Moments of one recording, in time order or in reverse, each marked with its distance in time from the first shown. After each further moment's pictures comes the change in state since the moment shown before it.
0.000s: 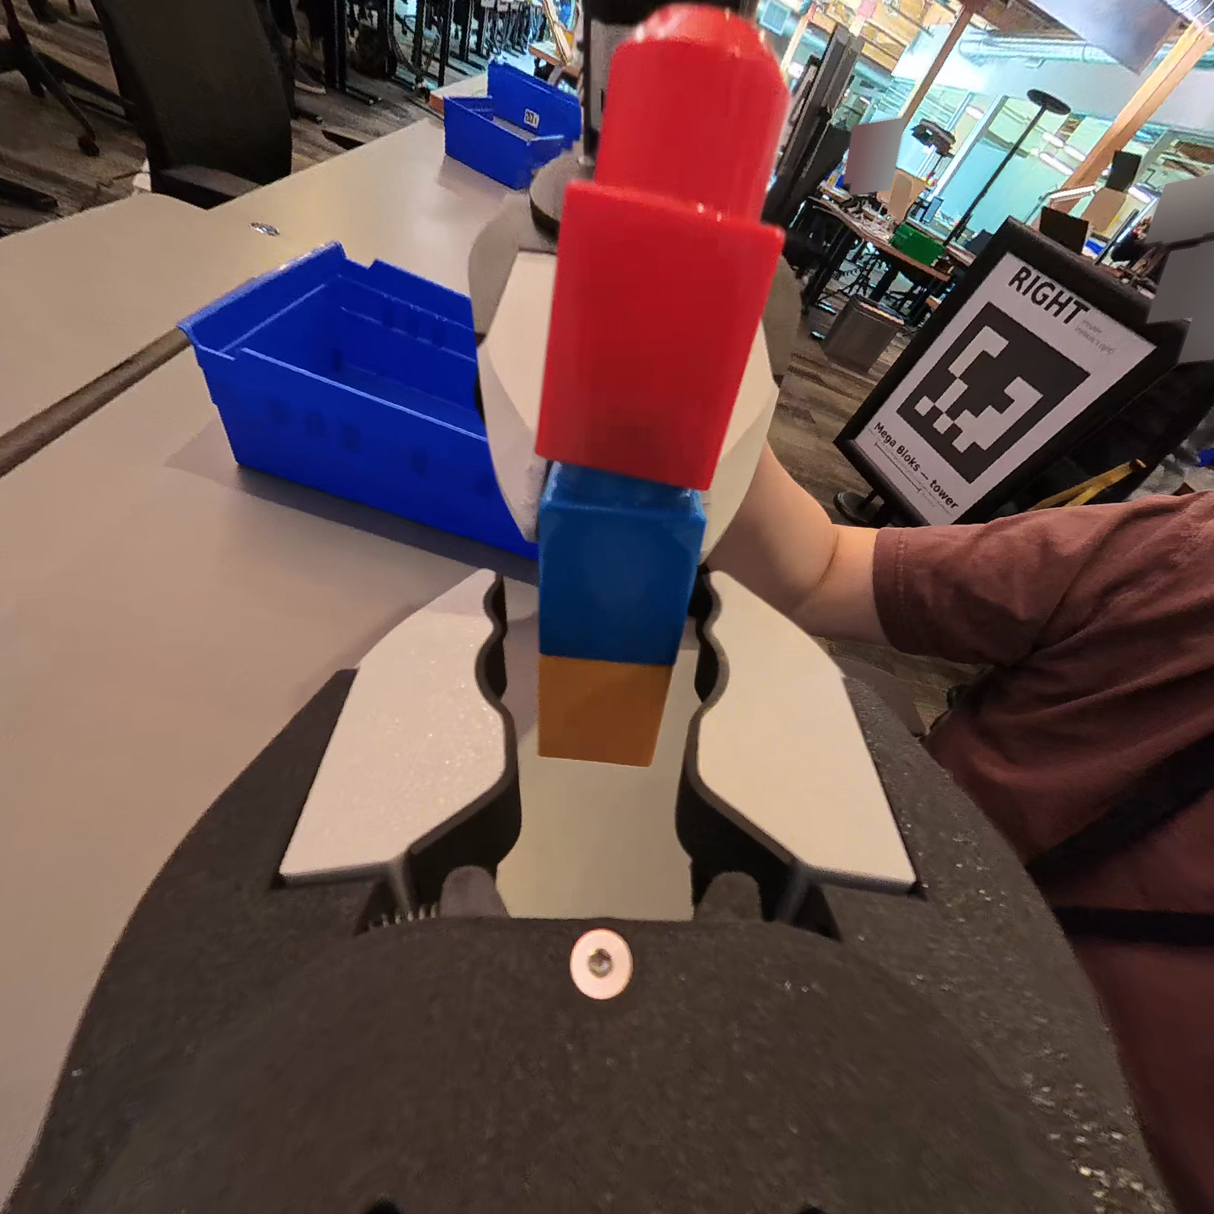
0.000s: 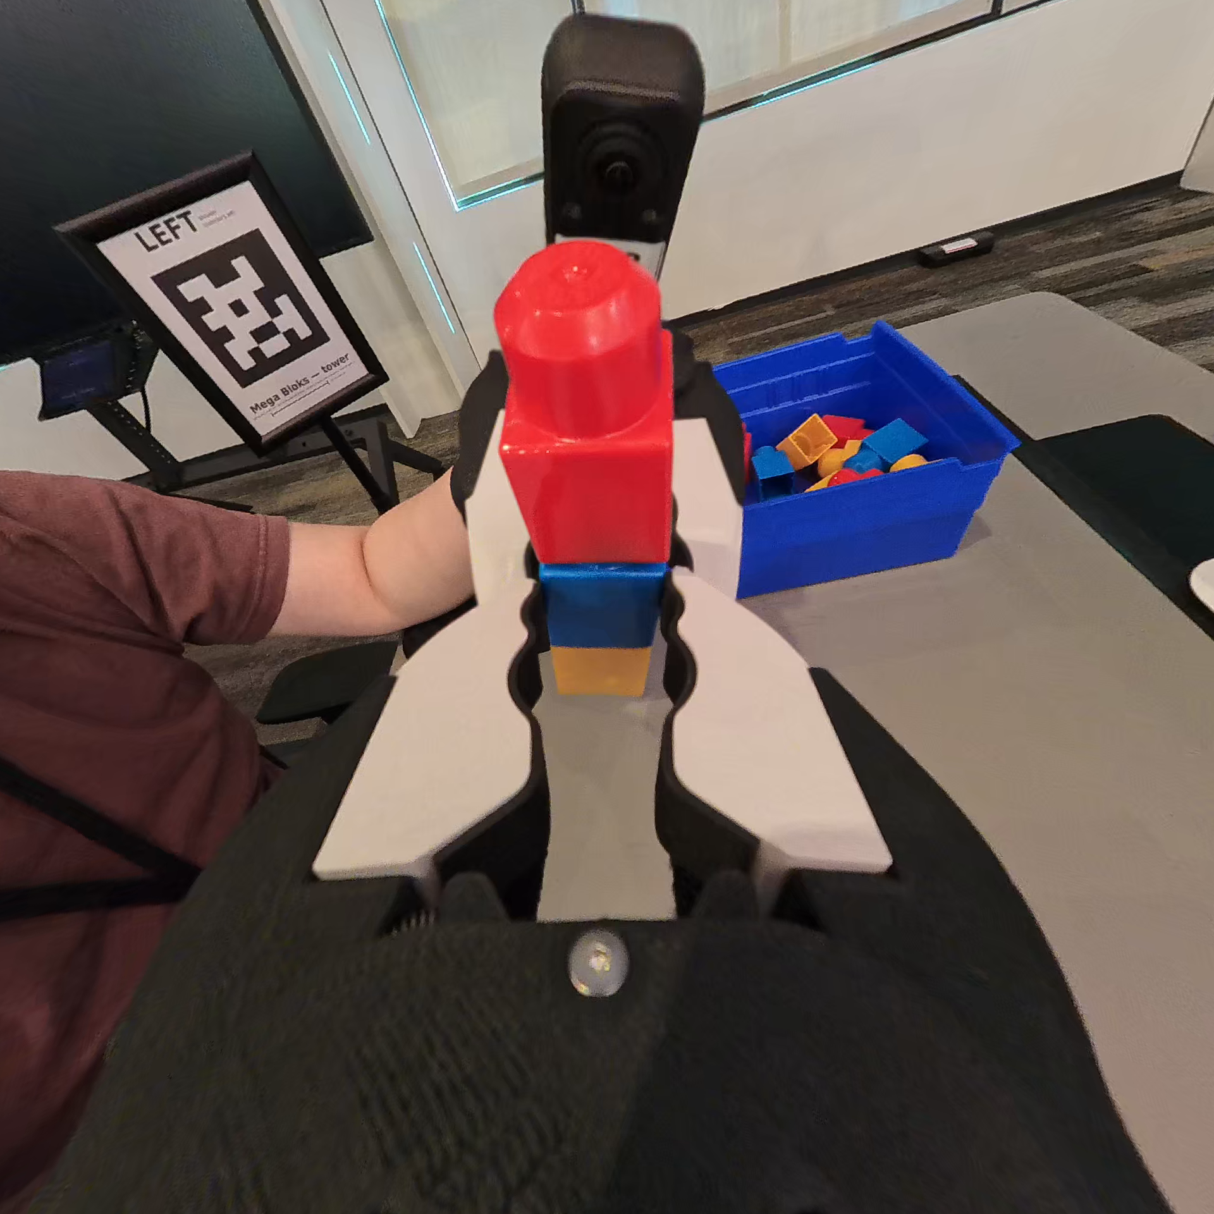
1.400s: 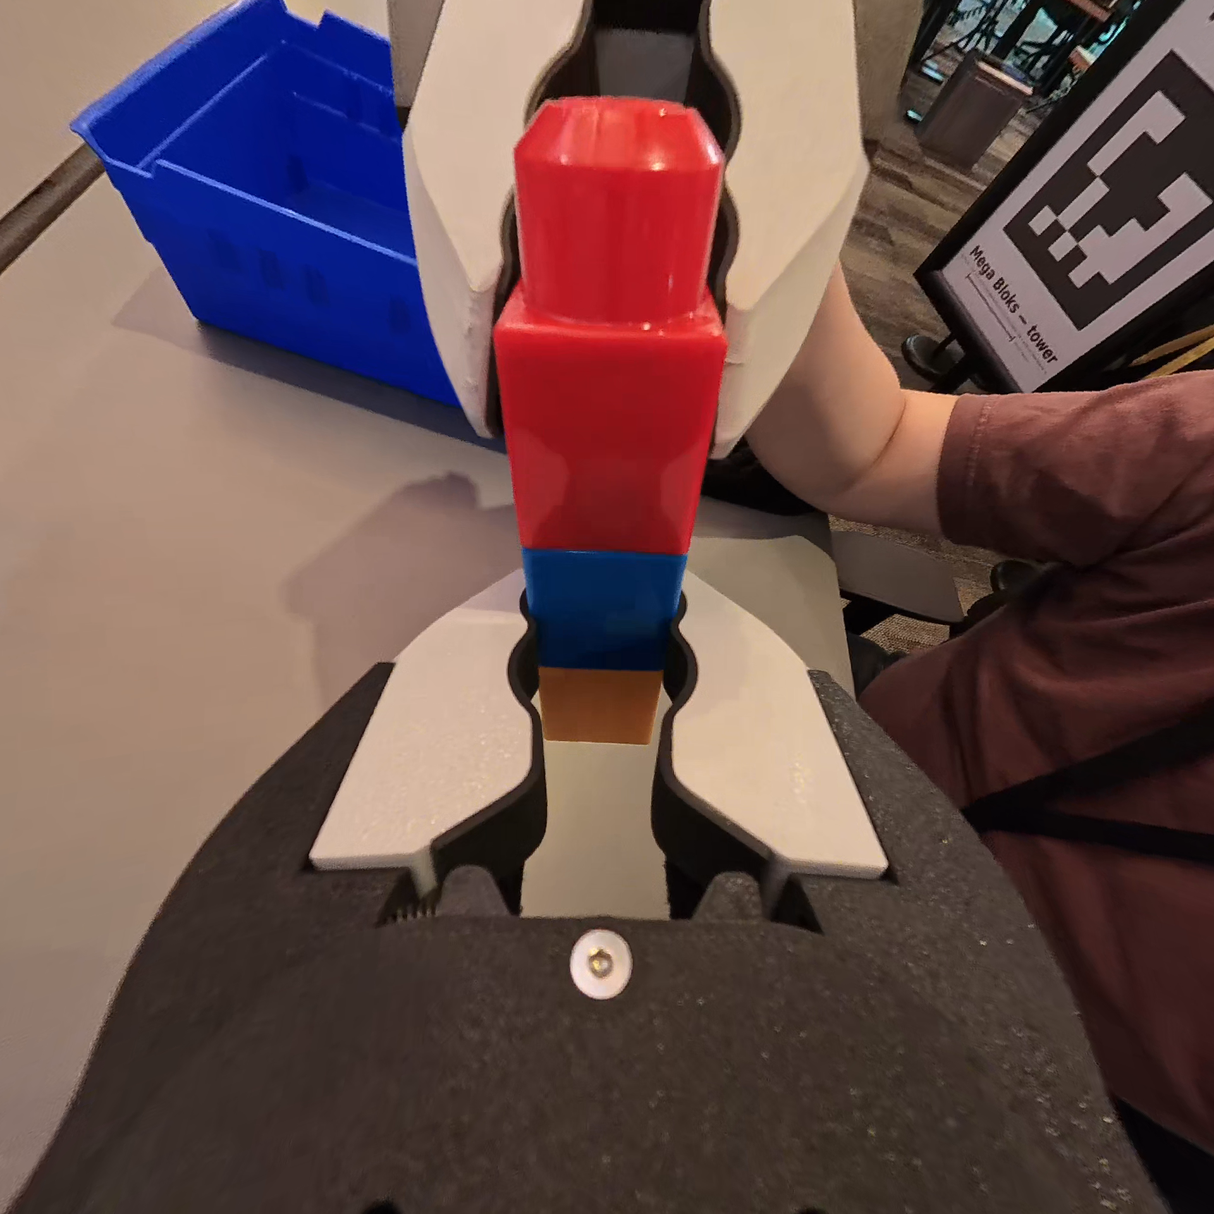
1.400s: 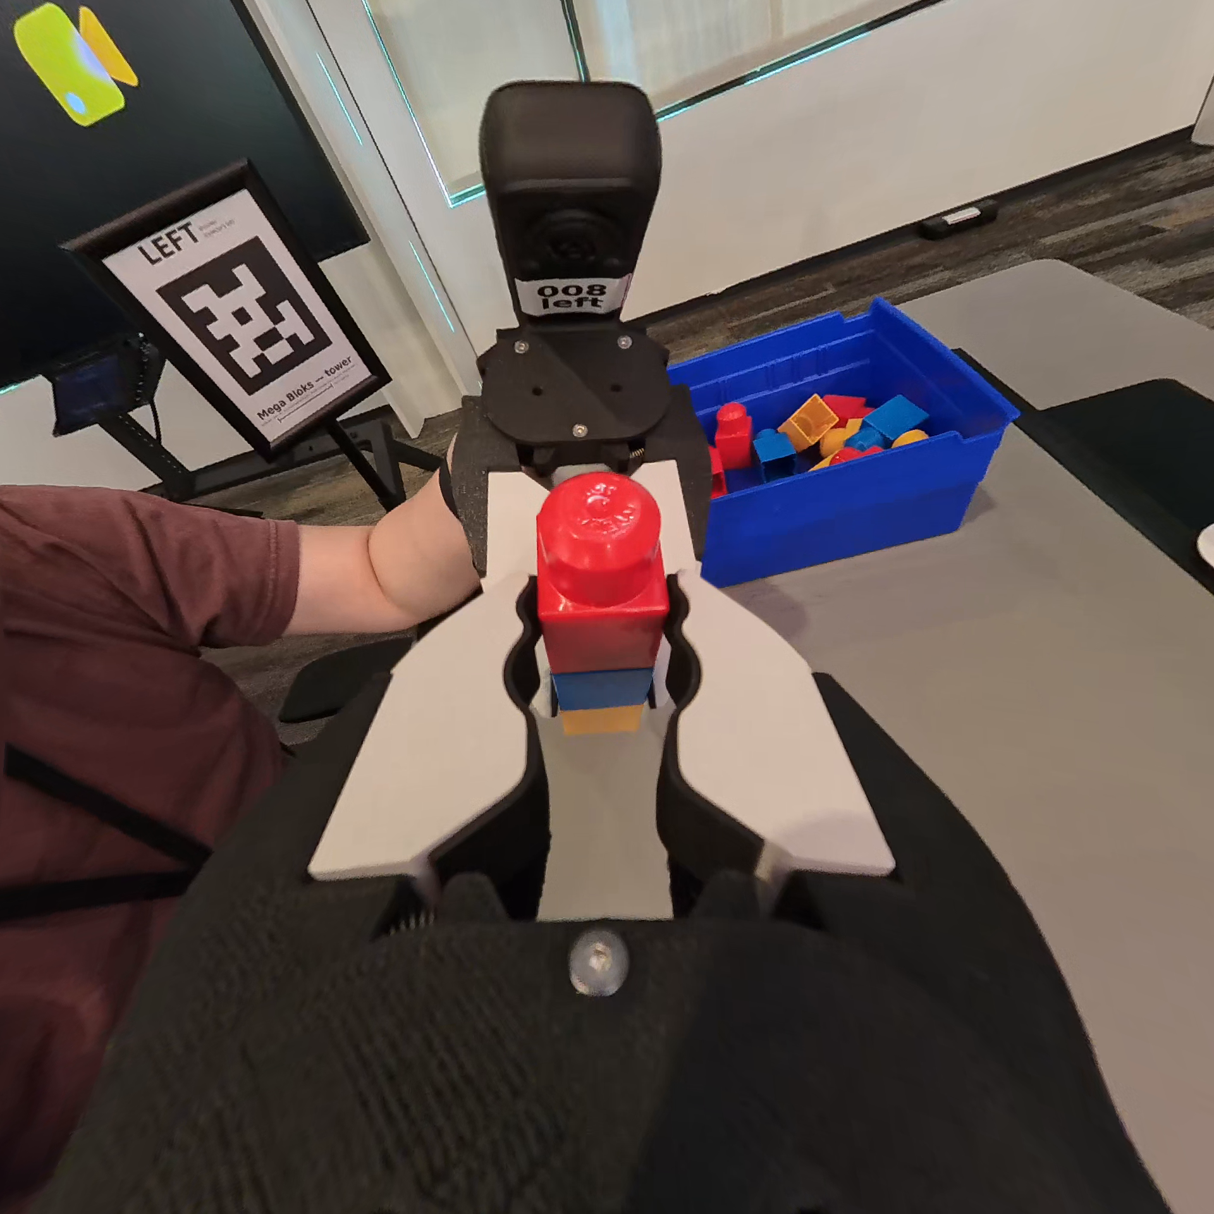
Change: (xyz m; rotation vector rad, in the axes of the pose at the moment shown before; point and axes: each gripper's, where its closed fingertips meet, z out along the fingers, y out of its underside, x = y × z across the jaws) left arm 0.002 0.037 0.013 -0.269 -0.059 0.021; right arm -0.001 0.001 -0.009 -0.015 0.005 0.044
